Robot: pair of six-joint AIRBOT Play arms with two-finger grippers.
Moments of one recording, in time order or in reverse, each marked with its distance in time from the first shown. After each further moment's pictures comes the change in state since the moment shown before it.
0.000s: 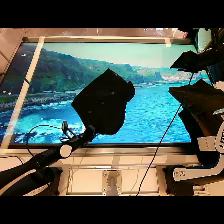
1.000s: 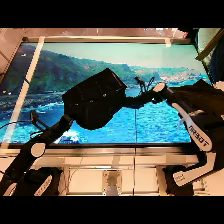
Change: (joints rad) left arm 0.526 0.431 0.000 0.438 -0.412 0.035; right arm 0.471 -0.135 -0.797 0.271 -0.673 -0.255
